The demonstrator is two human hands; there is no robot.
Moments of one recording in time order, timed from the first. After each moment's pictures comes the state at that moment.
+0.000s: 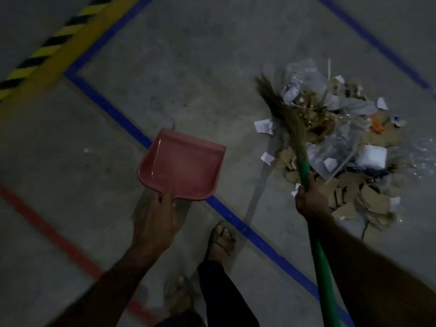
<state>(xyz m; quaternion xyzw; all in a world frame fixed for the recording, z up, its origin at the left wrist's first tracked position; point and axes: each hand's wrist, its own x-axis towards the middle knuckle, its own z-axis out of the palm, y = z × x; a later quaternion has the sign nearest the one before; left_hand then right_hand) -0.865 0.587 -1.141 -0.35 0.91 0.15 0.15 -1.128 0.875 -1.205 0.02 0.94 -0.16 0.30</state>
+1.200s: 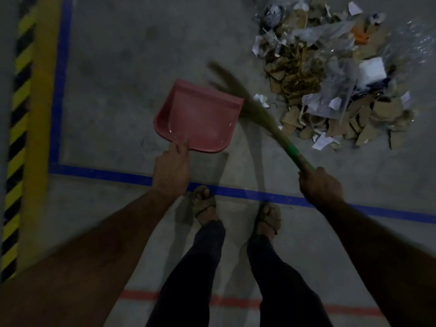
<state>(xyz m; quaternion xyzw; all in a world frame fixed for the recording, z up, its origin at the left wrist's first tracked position) -1.088 0.352 -1.167 0.01 0.97 0.10 0.20 -1.091 0.737 -1.159 0.06 0.94 0.02 0.34</state>
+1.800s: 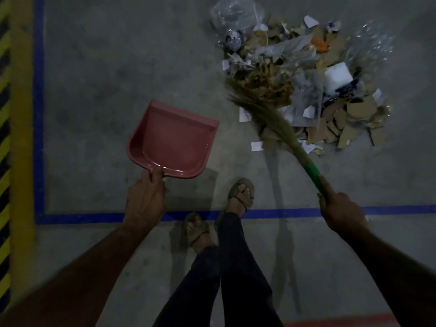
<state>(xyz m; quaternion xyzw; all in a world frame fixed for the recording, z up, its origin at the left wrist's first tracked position) -1.131 0.363 -1.164 0.04 0.98 0.06 0.20 -1.067 0.845 -1.156 0.18 0.93 -0.02 0.33</state>
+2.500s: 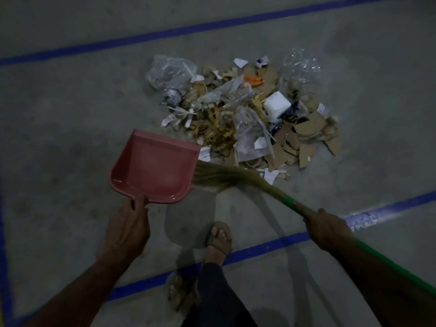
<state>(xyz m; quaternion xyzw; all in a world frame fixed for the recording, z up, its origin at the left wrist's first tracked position) -1.253 0.490 -1.154 0.13 0.97 0.04 0.19 -1.095 0.961 -1.176 0.15 0.91 0.01 0.37</state>
